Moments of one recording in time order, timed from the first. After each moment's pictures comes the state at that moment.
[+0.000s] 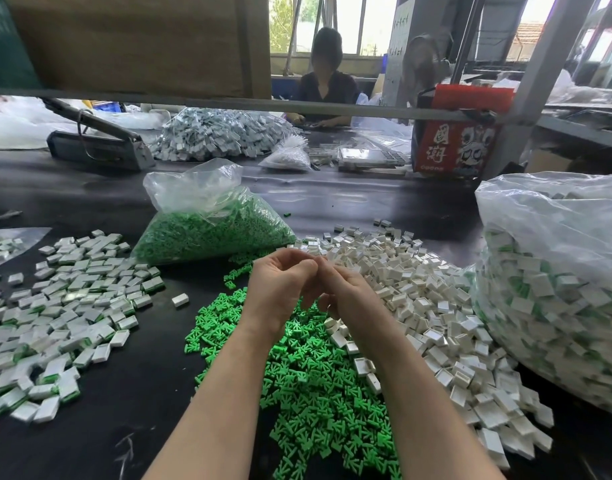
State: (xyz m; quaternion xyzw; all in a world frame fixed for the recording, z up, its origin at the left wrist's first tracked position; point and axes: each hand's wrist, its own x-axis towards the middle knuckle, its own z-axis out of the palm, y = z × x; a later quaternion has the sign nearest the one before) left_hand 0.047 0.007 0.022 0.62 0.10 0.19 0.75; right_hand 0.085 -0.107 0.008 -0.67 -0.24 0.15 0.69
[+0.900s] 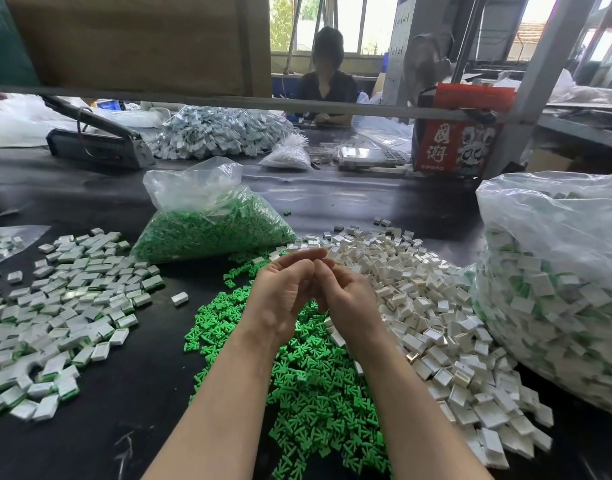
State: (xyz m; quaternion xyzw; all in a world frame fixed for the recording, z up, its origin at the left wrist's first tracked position) left_hand 0.049 0.006 0.020 0.50 0.08 0.10 0.85; right_hand 0.082 -0.098 -0.003 -0.71 -0.21 0.01 0.67
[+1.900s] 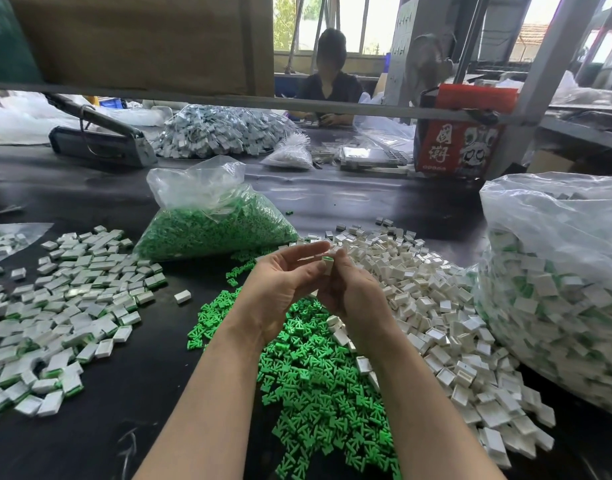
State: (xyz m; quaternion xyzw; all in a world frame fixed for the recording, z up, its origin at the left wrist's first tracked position) left_hand 0.039 0.020 0.026 0.52 0.00 0.07 0.85; right_hand 0.083 -0.101 0.008 -0.60 -0.17 0.16 0.76
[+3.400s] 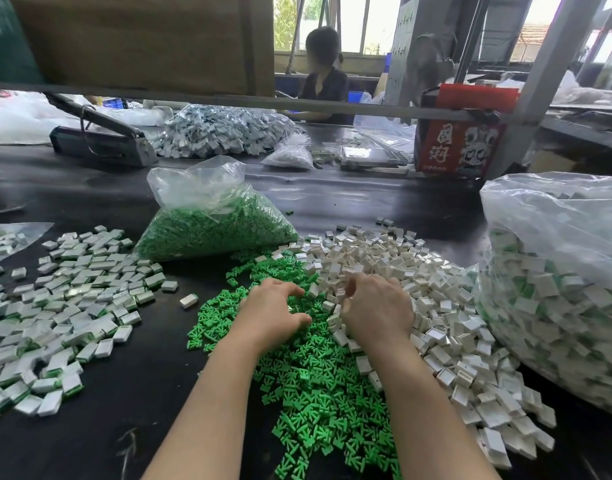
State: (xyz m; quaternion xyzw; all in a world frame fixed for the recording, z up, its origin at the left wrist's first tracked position) left_hand 0.043 0.037 -0.011 0.95 0.13 0.02 0.28; right_hand 0.091 -0.118 -0.002 -0.97 -0.12 -0.12 0.14
